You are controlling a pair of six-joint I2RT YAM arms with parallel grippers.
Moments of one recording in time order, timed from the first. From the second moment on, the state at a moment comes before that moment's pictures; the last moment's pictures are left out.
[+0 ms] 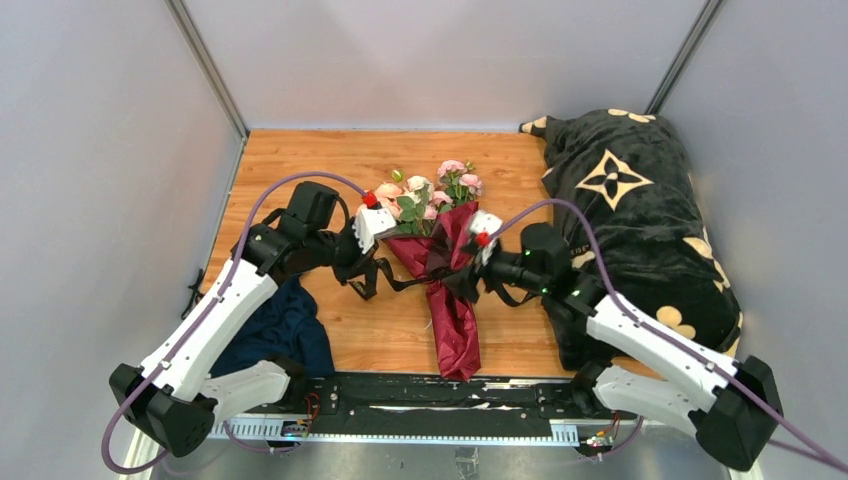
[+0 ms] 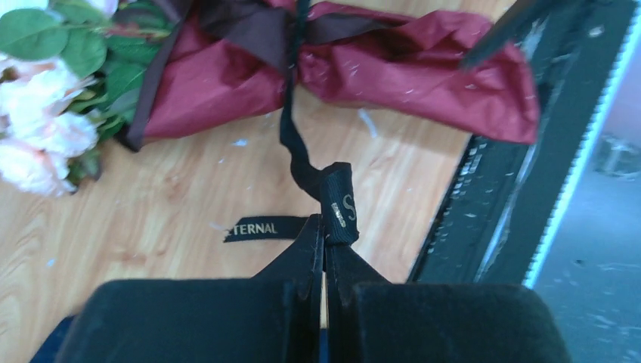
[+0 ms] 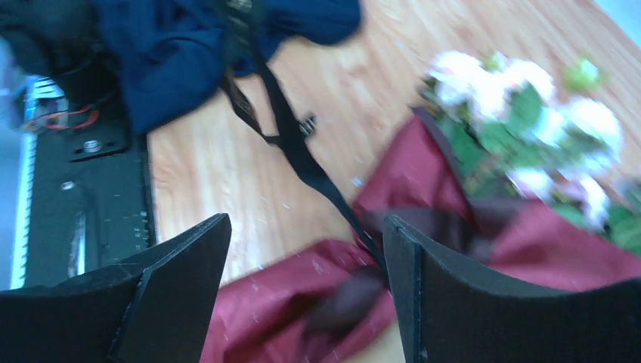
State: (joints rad) left arm -0.50 1.07 1.12 -0.91 0.50 0.46; right arm 0.76 0.98 0.69 0.02 -0.38 -0.17
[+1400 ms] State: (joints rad) left arm -0.56 0.92 0.87 -0.64 0.62 0.55; right arm 0.91 1.16 0.56 0.49 -0.33 -0.19
